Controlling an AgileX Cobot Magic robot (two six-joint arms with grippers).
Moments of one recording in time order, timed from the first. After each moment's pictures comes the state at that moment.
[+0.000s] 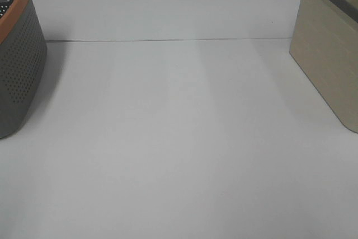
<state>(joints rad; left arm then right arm) 0.00 0.00 -0.51 0.00 1.05 -0.01 0.16 0.00 -0.50 0.08 1.06 -0.09</state>
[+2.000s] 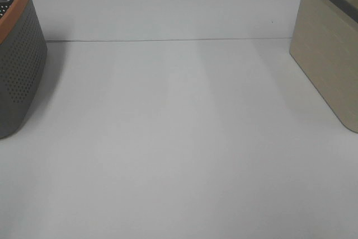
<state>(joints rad) 0.00 0.00 -0.56 0.01 1.05 -0.01 0.16 0.00 -0.50 0.08 1.06 -0.09</state>
